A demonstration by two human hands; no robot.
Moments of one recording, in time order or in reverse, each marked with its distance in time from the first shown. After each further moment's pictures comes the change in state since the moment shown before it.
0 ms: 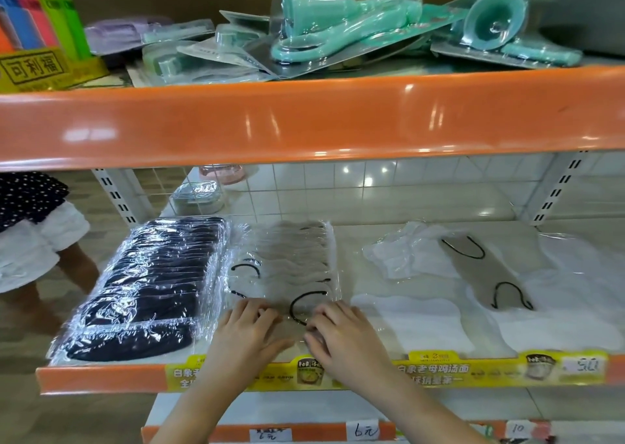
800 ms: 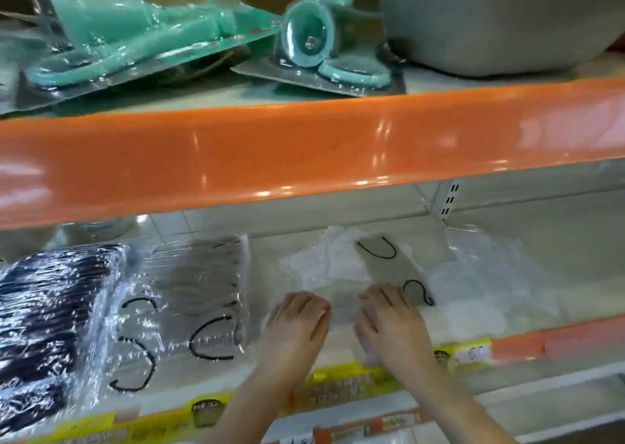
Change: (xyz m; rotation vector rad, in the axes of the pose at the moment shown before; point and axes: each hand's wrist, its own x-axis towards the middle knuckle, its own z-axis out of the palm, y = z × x) left_hand 0.098 0.185 0.034 -0.452 0.049 0.067; right_hand -0.069 0.148 -0.091 -0.175 0.178 0.418
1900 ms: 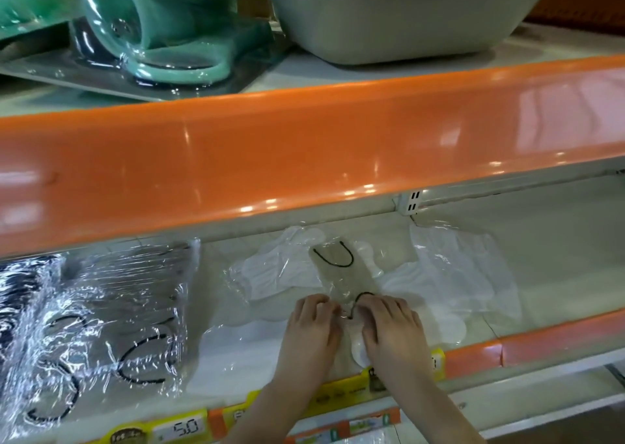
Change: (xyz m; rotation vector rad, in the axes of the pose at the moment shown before) left_hand 0.028 0.062 0.096 0.026 -0.045 0.005; right_hand -0.015 0.078 -0.007 0.037 -0.012 0.146
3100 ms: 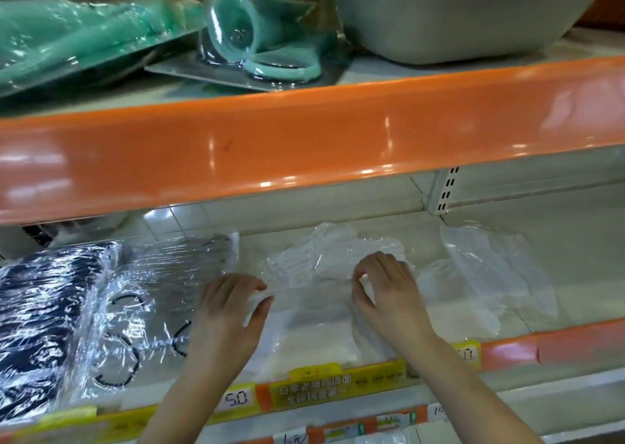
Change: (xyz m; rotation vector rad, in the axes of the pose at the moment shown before) left_hand -0.025 -0.073 -0.150 0.133 0.304 0.022; right_hand 0.045 -0.070 -0.020 0.172 0.166 -0.321
